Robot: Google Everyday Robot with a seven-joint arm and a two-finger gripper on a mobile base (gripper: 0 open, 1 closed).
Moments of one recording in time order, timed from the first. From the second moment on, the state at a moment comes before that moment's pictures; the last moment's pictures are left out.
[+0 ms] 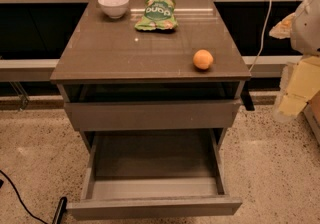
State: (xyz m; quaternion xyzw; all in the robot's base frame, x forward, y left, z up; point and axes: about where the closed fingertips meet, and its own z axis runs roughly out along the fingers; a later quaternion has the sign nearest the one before) arm 0.438 -0.217 0.976 -0.60 0.78 -0.03 0.16
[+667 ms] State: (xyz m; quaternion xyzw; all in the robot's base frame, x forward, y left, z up) arm 0.463 -0.212 0.974 -0.61 0.77 -0.05 0.17
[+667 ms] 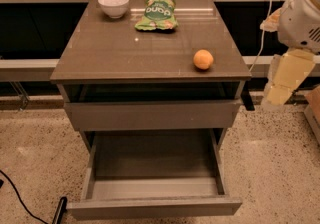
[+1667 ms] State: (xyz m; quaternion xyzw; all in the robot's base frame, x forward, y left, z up) arm 0.624 -0.204 0.932 -0.48 0.78 0.09 0.39
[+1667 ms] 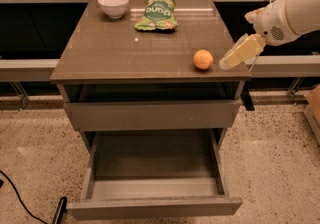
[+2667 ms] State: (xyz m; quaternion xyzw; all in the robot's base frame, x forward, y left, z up) arm 0.692 -0.155 0.865 -0.47 0.77 0.14 0.40
